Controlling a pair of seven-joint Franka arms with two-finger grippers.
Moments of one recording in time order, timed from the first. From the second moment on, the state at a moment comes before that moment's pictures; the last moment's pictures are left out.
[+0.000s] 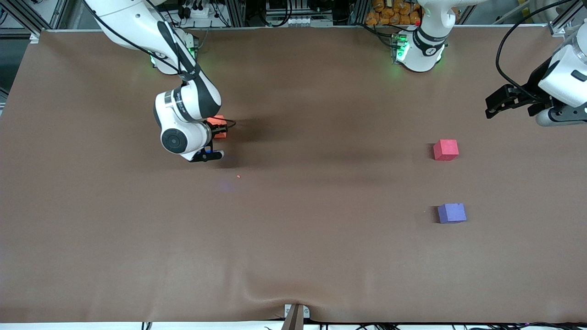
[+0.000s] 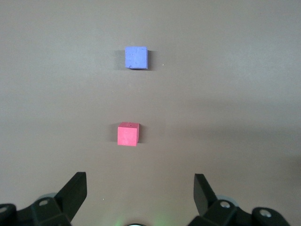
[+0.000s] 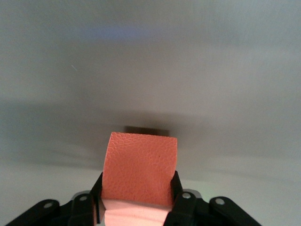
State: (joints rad) left arm 0.07 -0.02 -0.19 -1.57 0.02 1.51 -0.15; right arm 0.41 0.36 0.00 -2.16 0.29 2.05 0.12
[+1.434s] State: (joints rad) left arm 0.09 0.00 -0.18 -1.58 0.02 1.51 -0.15; right arm 0.56 0.72 0.01 -1.41 0.29 2.05 0.23
